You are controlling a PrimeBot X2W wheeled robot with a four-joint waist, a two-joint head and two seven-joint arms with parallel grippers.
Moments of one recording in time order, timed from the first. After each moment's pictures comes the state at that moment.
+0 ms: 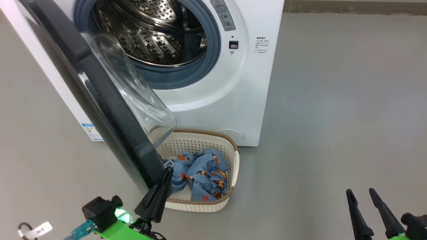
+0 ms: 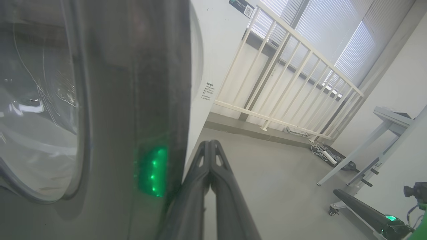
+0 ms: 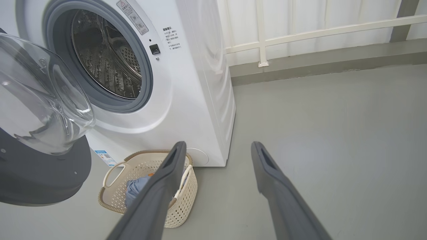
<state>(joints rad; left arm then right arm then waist) -0.10 0.01 -0.22 0.18 -0.50 -0.15 -0.25 0.10 -0.20 -0.03 0.16 0.42 0.13 -0.25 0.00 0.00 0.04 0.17</state>
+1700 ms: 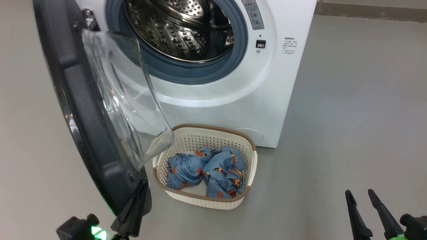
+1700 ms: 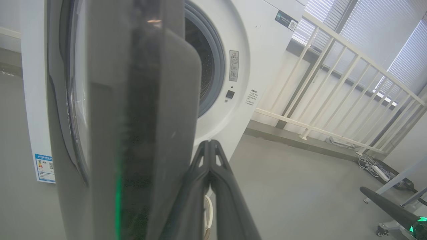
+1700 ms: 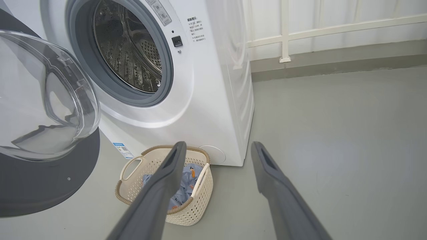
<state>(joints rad) 0.02 0.02 -0.11 0.09 -0.44 -0.14 -0.26 0.10 -0.19 -0.03 0.16 0.42 0.13 -0.25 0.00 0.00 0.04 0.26</state>
